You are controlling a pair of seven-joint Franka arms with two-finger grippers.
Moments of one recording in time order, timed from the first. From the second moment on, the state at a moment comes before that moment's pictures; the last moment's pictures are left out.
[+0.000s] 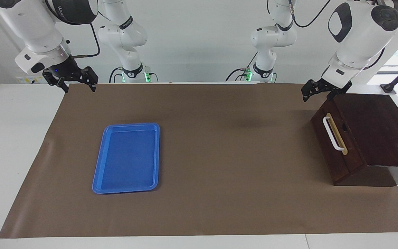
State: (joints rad) left arm 0.01 0.00 -0.08 -1.66 0.02 1.55 -0.02; right arm -0.03 -0.02 -0.02 -1.60 -0.03 1.46 -0.08
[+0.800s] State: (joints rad) left arm -0.02 -0.01 -0.10 -1.76 0.16 1.77 -0.01; right arm -0.03 -0.02 -0.02 -1.60 -0.03 1.46 -0.08
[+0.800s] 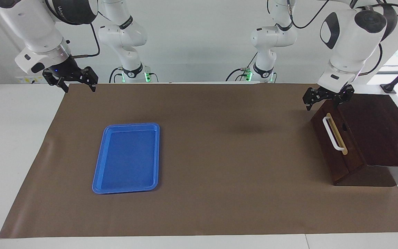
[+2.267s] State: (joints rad) left arm 0.05 0.12 -0.09 -2.07 0.49 2.29 -0.07; right arm -0.03 -0.10 -0.01 -1.77 0.10 1.51 -0.74
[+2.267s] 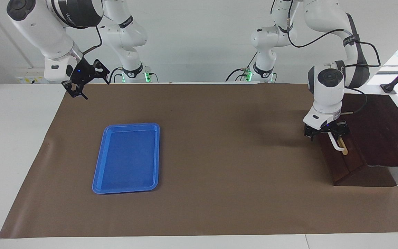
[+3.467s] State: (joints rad) left arm -0.18 0.16 -0.10 -1.95 0.32 2.14 -0.35; right arm -0.03 -0.10 -0.01 -1.77 0.10 1.51 -0.74
